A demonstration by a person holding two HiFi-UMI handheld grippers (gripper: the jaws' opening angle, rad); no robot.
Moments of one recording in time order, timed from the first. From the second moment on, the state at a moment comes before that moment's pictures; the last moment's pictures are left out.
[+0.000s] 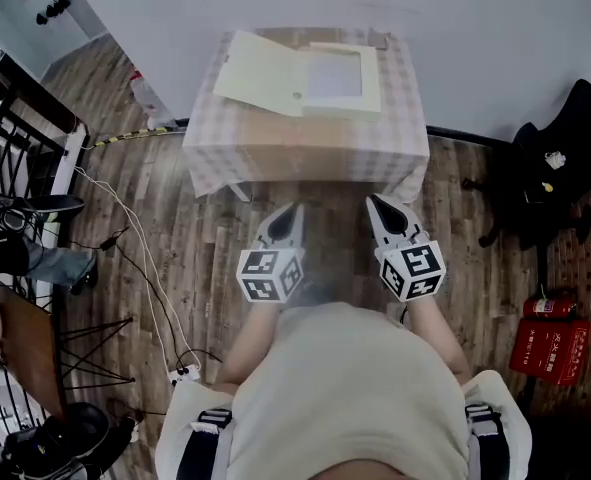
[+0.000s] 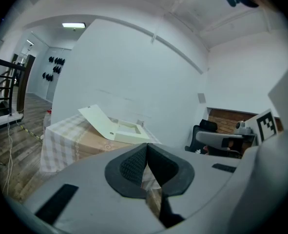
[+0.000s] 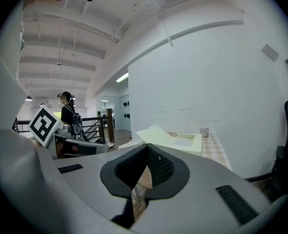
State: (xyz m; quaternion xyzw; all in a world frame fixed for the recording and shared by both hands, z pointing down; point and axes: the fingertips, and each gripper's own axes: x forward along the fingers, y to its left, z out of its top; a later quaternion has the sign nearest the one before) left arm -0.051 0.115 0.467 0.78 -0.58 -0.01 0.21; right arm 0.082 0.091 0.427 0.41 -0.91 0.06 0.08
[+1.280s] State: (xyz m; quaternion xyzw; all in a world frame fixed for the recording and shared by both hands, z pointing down) left arm -0.168 -0.073 0.501 0.79 -0.56 0.03 0.24; right arm 0.002 -0.083 0.455 0.45 -0.88 0.09 0.12
